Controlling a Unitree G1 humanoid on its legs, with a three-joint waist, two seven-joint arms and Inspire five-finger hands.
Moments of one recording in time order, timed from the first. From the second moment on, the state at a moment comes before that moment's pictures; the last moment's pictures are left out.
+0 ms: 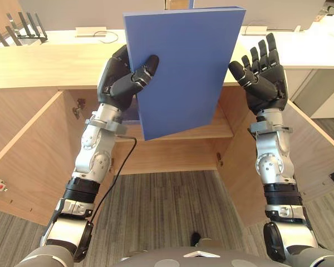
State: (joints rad) left arm -0.45 0.38 -0.11 0.10 -0.78 -0.21 -0.20; right arm -0.44 -0.27 -0.13 0.16 0.76 -0.18 0.15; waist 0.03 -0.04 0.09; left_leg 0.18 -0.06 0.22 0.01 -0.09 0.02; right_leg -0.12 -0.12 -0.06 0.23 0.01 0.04
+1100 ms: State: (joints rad) left arm -0.73 0.47 -0.15 0.26 -0.86 -0.21 -0.34; right arm -0.82 -0.39 0.05 0.52 0.79 -0.11 0.35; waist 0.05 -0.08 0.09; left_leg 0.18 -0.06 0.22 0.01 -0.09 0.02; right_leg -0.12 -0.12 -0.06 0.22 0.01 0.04
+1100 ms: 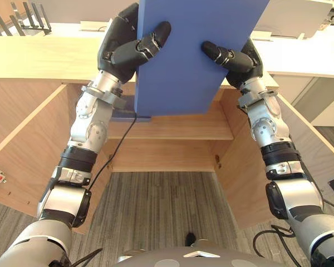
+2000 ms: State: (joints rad) left arm -0.70 0.39 -0.06 0.30 -1.01 -0.29 -0.36; right arm -0.88 -0.27 0.03 0.50 0.81 -0.23 0.32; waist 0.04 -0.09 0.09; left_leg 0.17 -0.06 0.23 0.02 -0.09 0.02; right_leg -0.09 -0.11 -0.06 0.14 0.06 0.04
